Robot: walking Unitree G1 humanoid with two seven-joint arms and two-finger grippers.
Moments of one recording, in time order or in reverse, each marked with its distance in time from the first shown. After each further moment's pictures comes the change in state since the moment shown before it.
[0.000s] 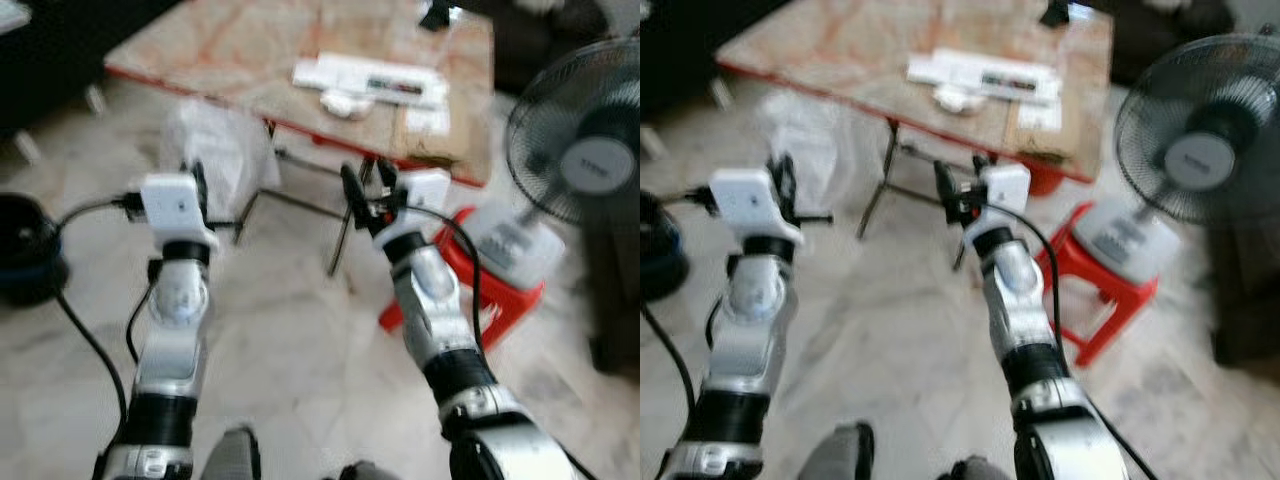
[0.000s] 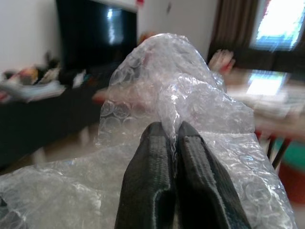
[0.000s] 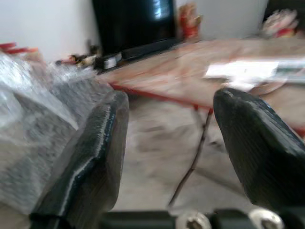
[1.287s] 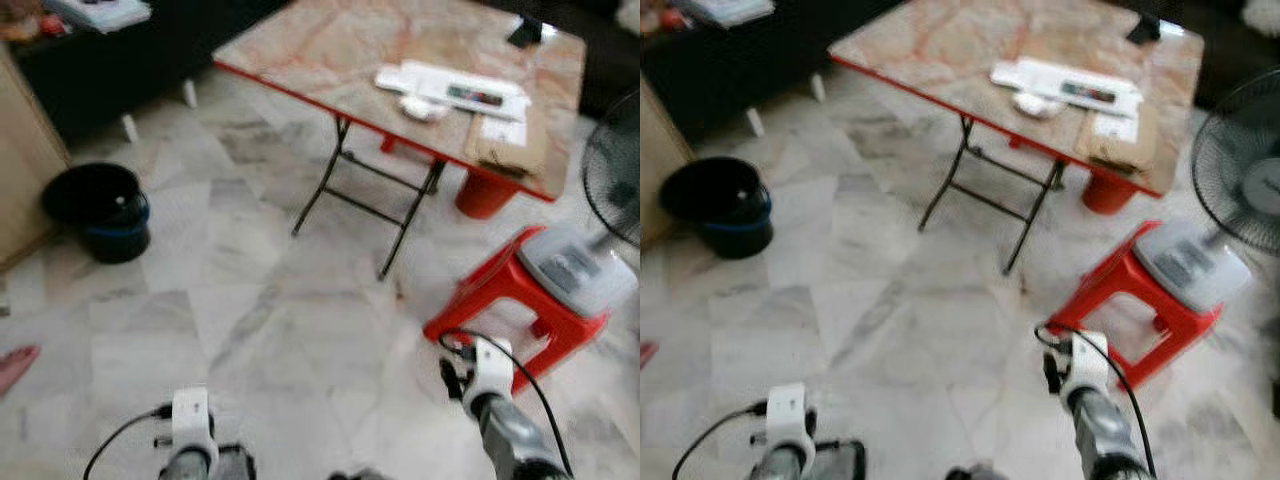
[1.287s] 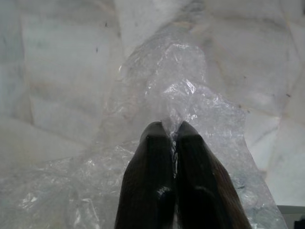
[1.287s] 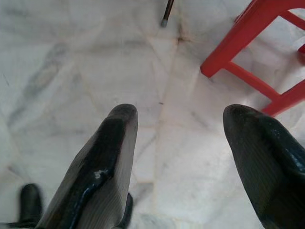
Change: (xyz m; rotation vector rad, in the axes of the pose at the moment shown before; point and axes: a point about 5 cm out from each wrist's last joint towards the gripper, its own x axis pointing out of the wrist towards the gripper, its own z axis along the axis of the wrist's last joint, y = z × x) left arm -0.189 0.030 -0.184 -0.003 0.993 0.042; right arm -0.208 -0.101 -0.131 0.041 0.881 -0.572
